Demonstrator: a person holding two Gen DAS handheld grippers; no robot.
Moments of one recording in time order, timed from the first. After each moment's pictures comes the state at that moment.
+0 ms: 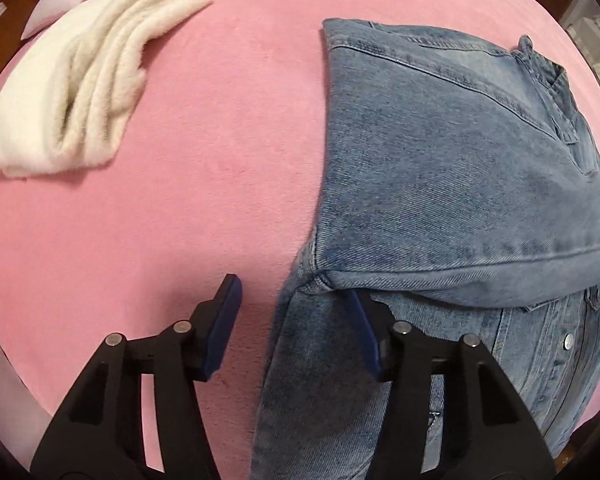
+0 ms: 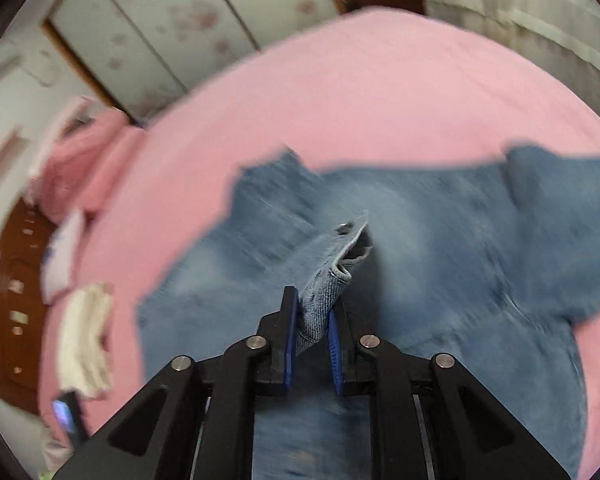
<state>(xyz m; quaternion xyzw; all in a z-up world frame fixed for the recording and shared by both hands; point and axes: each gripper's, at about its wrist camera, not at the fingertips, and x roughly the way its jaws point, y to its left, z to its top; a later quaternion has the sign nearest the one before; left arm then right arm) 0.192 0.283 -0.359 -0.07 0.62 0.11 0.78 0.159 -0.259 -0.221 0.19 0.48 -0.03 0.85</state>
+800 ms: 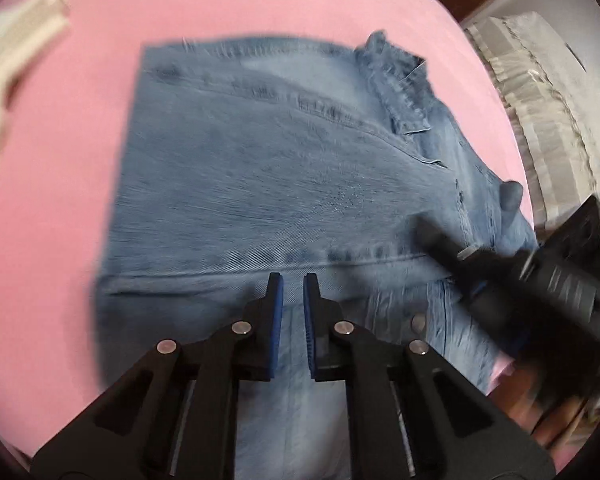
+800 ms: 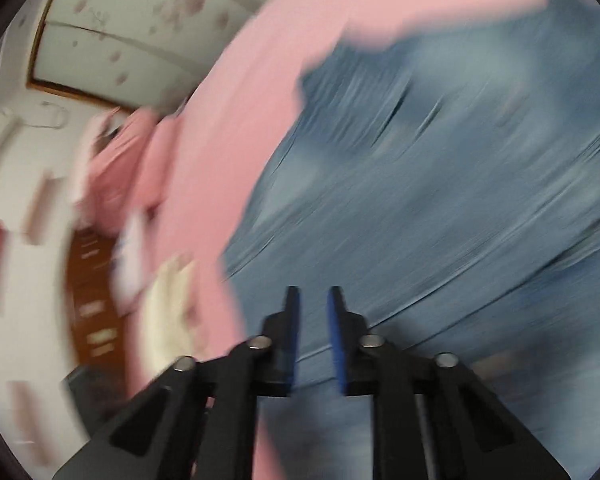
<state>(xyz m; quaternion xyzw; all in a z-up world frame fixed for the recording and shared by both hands) 0.204 0.218 -0.320 -0.19 0.61 -0.09 0.76 0.125 -0.144 -0.298 0.41 0.53 0.10 0.74</state>
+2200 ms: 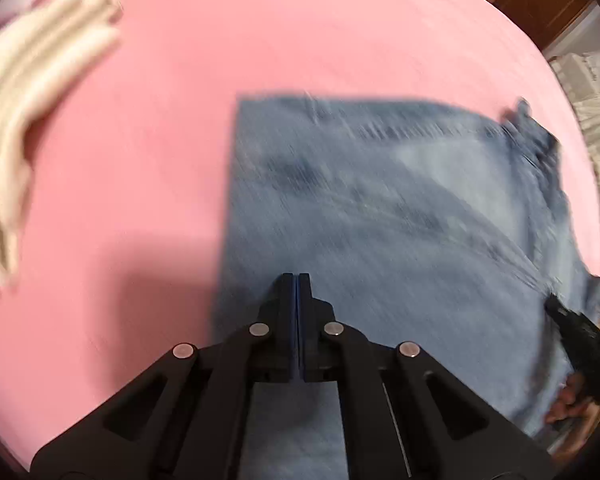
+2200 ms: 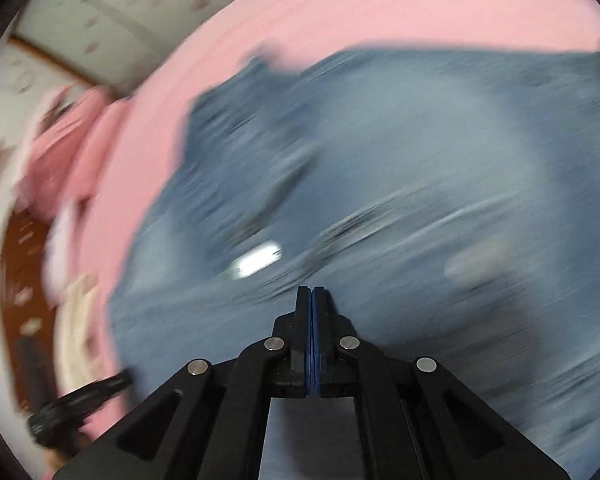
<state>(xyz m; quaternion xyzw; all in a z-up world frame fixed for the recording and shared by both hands) 0.293 0.299 -0.379 -0.15 0.59 0.07 0.79 0.257 -0.254 -0.391 0.25 0.54 -0.03 0.80</state>
